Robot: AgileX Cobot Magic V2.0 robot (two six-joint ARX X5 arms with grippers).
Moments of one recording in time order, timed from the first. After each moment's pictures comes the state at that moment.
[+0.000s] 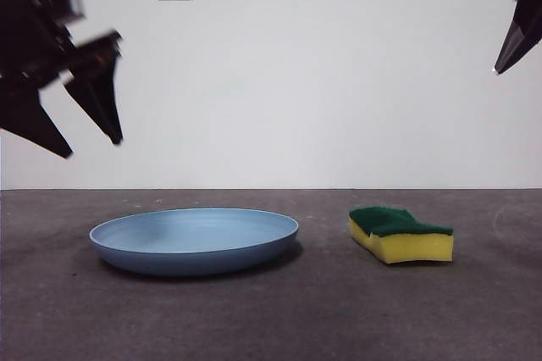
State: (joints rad) left arm -0.21 1.47 1.04 -0.50 0.19 -0.08; right arm 0.10 0.91 0.75 -0.64 -0.31 0.13
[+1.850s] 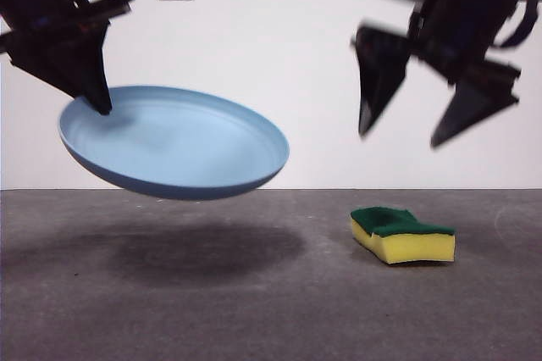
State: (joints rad) left arm -0.31 1.35 1.08 -0.59 0.10 -0.01; right arm 0.44 1.45 1.04 -0.50 -0.02 0.09
